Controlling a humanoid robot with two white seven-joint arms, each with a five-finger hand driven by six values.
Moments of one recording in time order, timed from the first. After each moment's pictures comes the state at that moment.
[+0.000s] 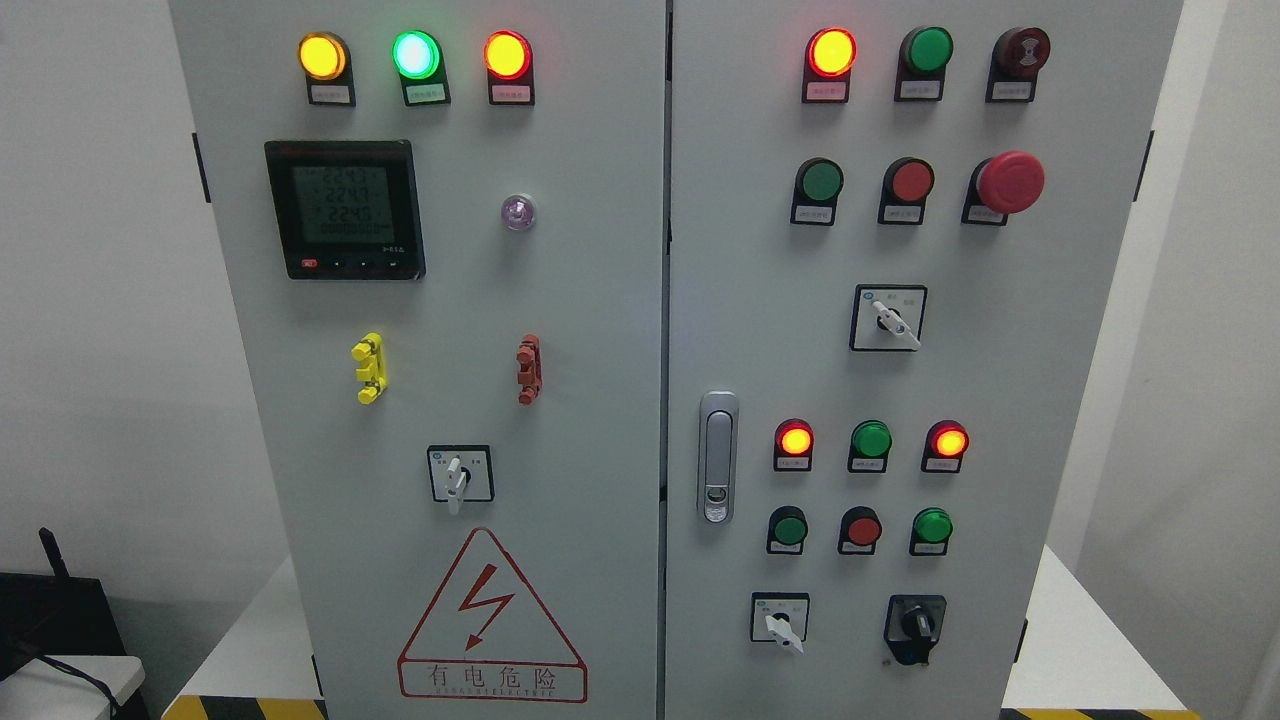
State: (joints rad) left arm 0.10 0.08 0.36 -1.75 -0.01 -0.45 0.19; right arm 0.06 0.12 0.06 -0.14 0.00 0.06 0.14
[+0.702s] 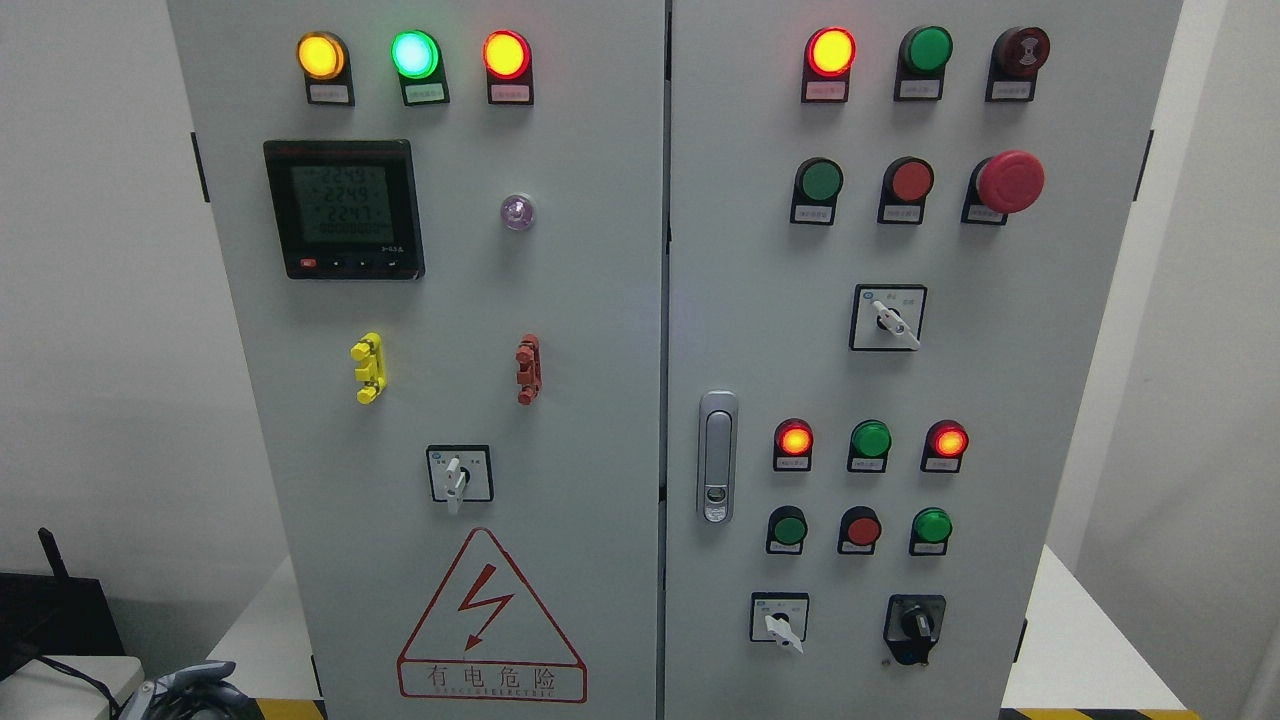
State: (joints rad) left arm 0.01 0.07 0.11 -1.80 -0.10 -0.35 0.34; right arm 0.06 0.12 0.06 -0.14 0.00 0.06 0.14
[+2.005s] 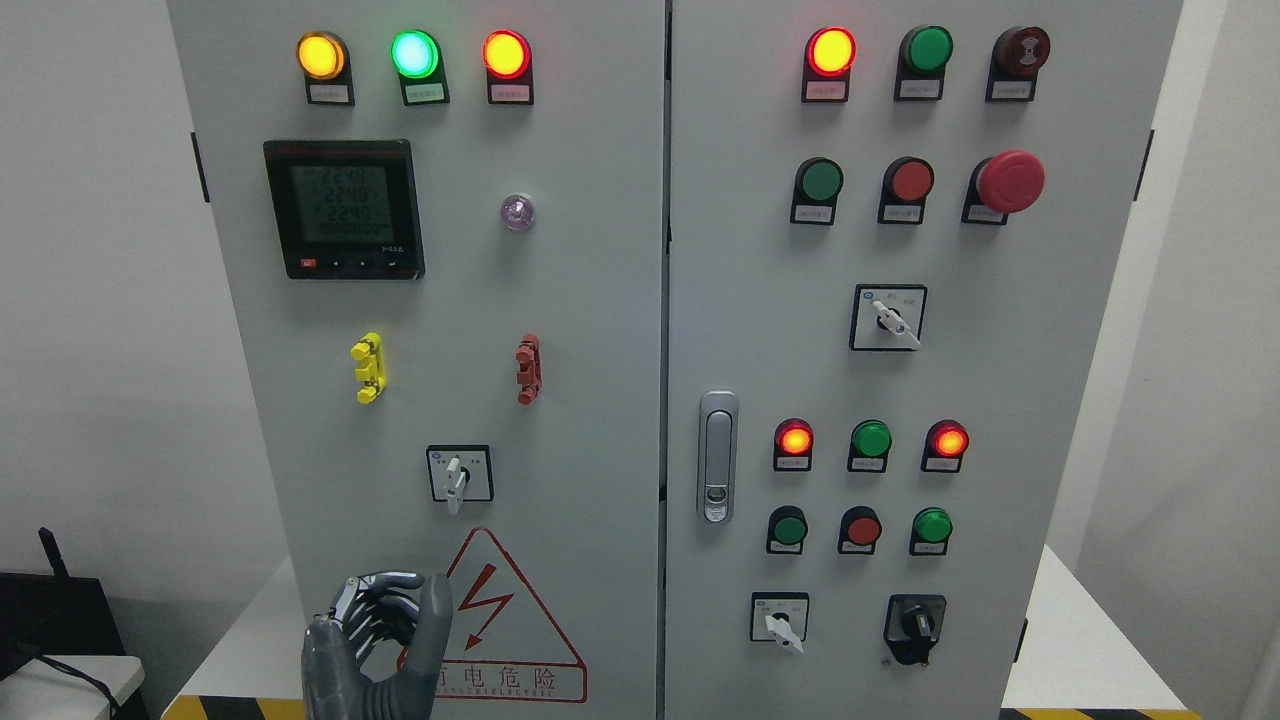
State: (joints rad) left arm -0.24 -0.05 -0.20 -1.81 -0.17 0.11 0.57; right arm 0.06 0.12 0.06 -0.14 0.00 0.06 0.14
